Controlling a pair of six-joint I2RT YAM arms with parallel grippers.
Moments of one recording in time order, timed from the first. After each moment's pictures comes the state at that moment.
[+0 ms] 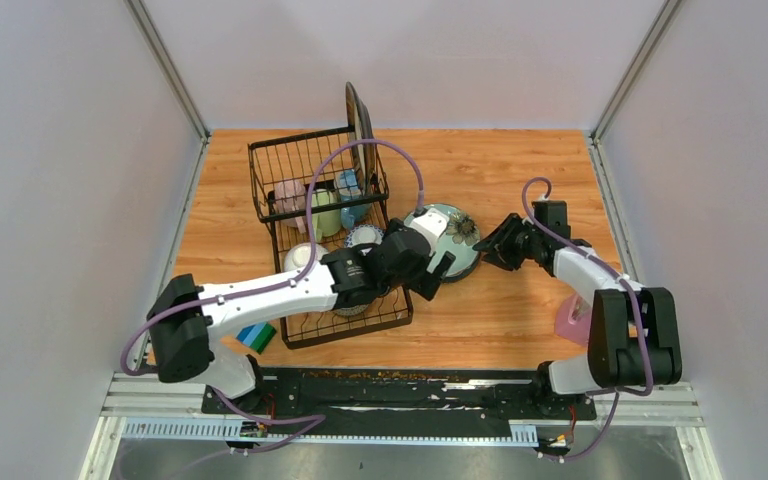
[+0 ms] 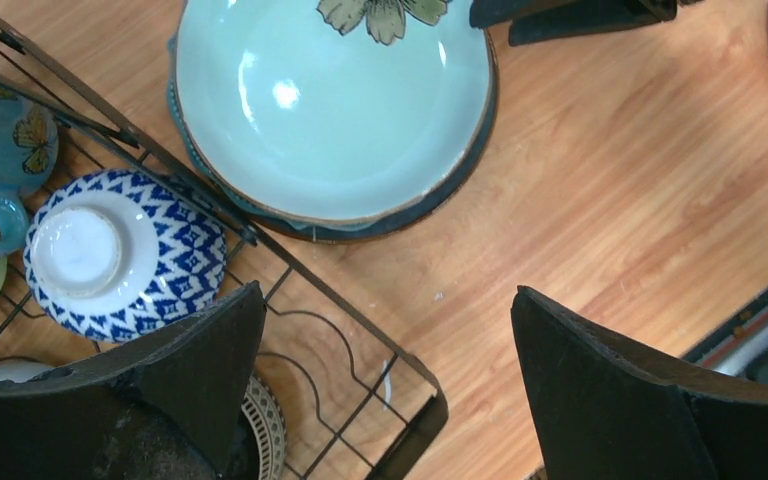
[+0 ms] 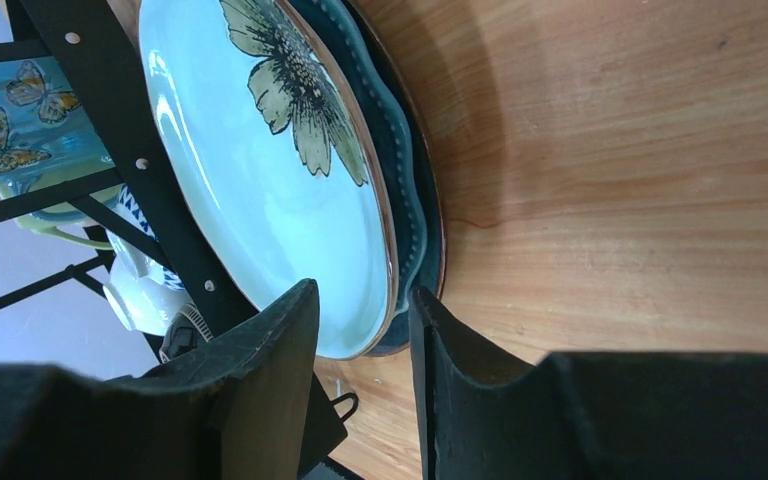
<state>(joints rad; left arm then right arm) -1.13 1.47 1.16 -0.34 -0.35 -0.29 0.04 1.41 0.73 -0.18 -0.44 0.79</state>
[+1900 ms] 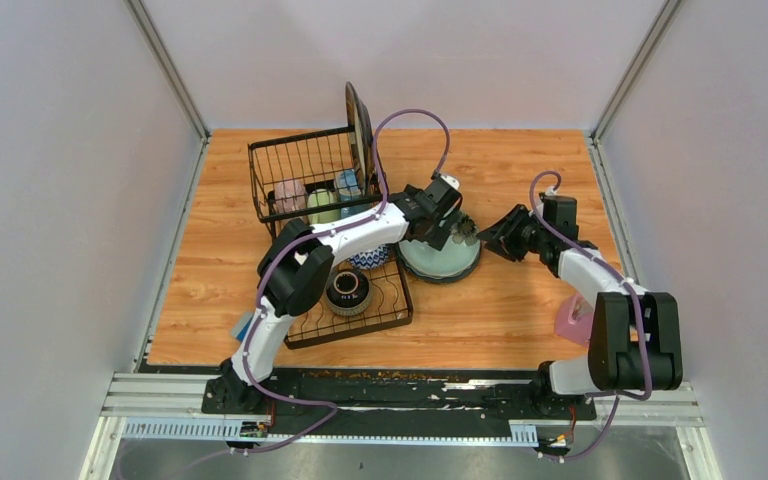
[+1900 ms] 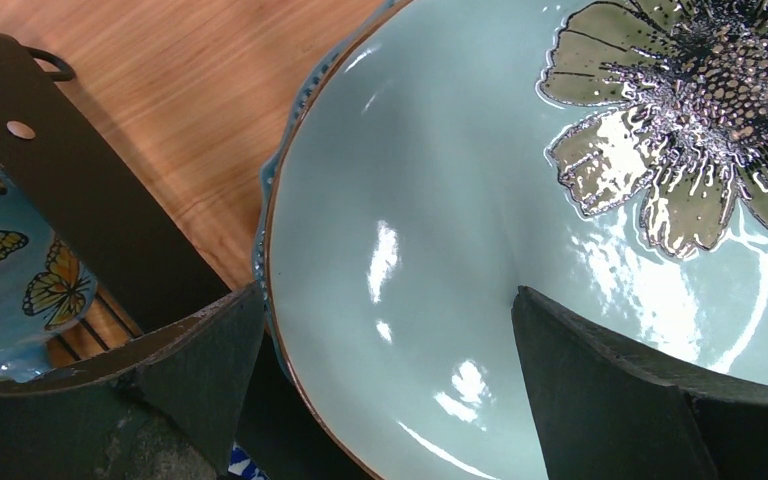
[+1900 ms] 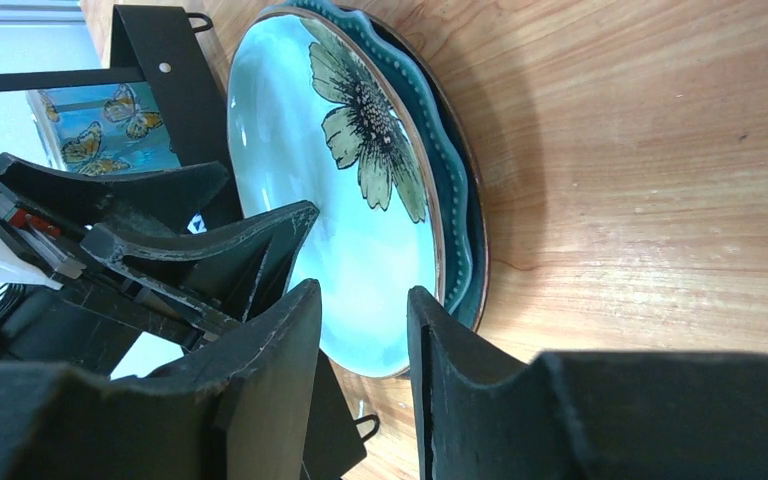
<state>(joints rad) -0.88 2.18 1.78 -0.56 -0.39 -0.23 0.00 1.41 0.72 -0.04 -0.52 0.80</state>
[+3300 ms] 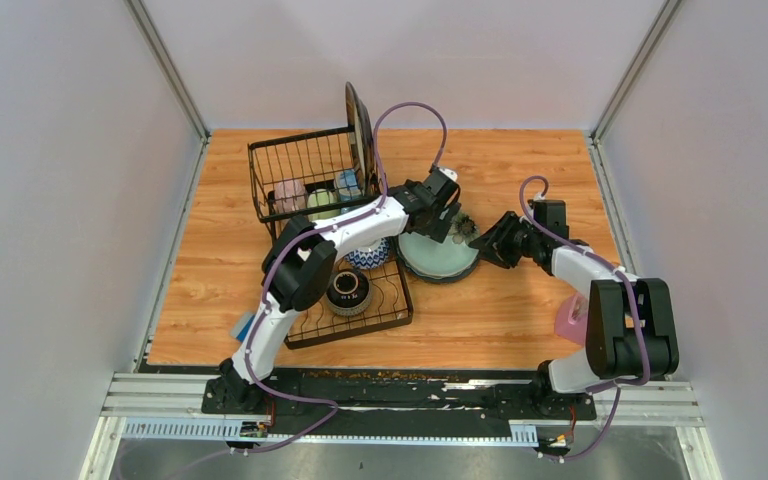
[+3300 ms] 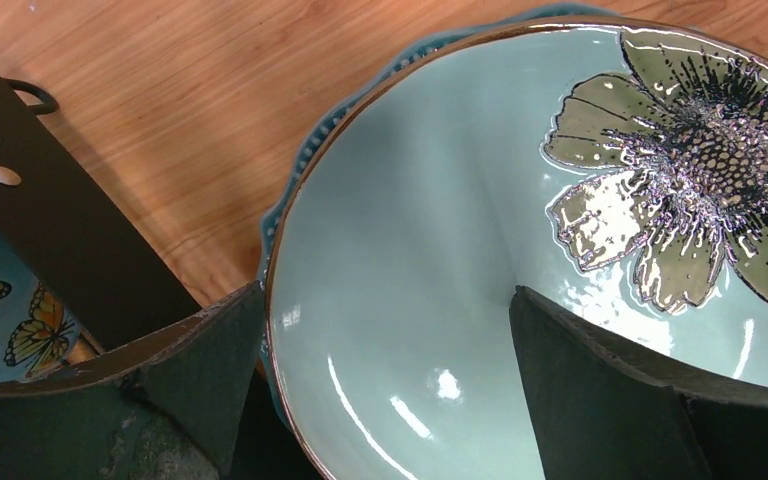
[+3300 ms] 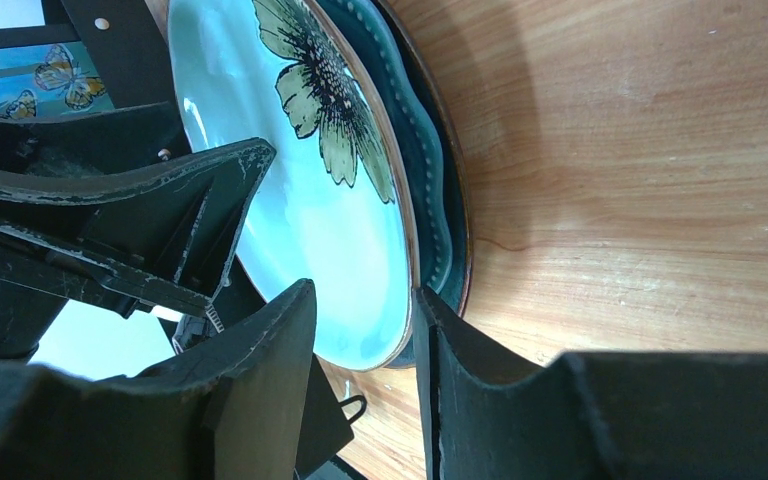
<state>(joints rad) -0.84 2.24 1.86 -0.57 -0.32 -0.26 0.04 1.47 0.72 -0.07 -0.52 0.79</state>
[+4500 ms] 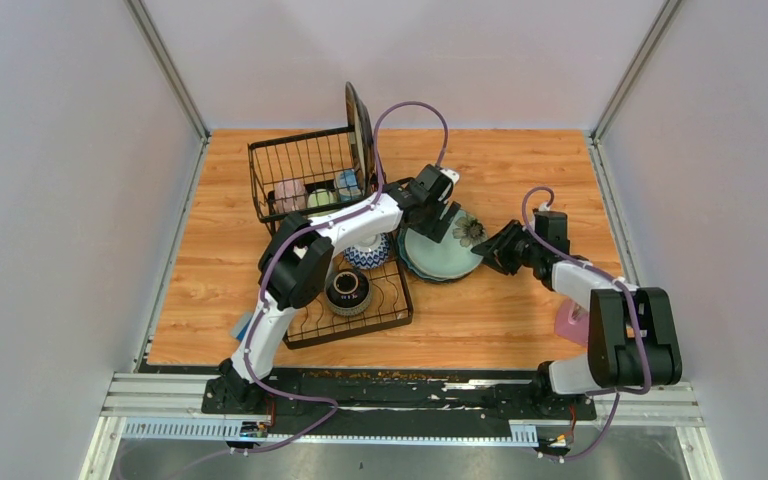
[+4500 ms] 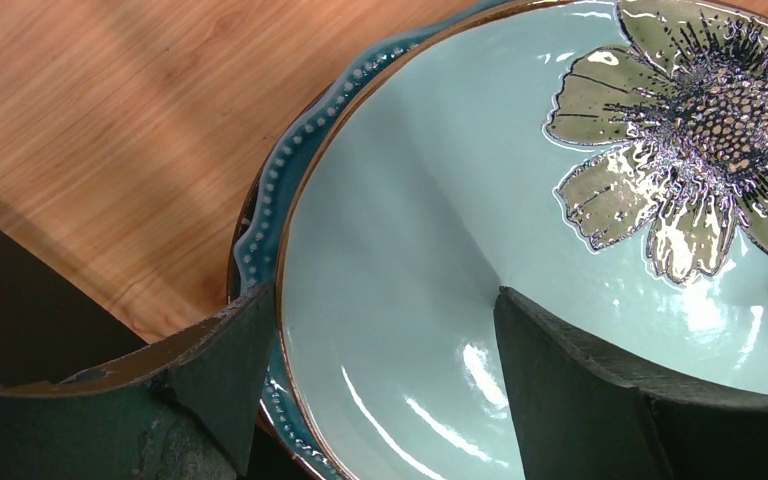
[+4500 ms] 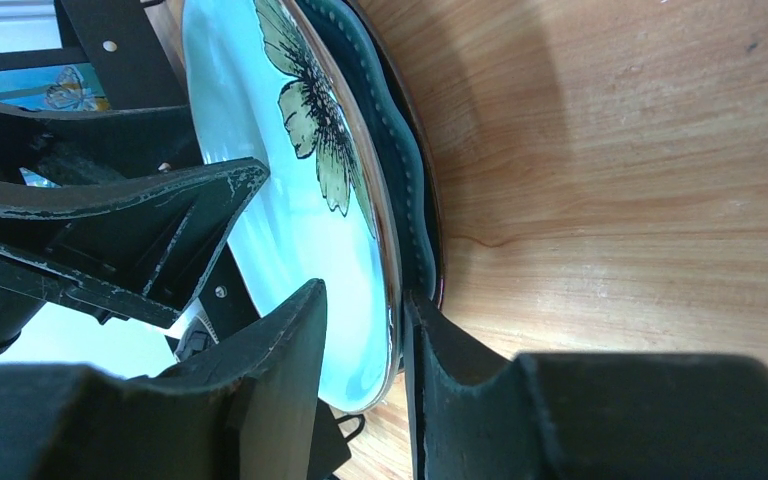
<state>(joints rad) -0.82 2.23 1.83 -0.52 -0.12 -0.17 0.04 1.43 0.61 0.07 -0.50 0.86</state>
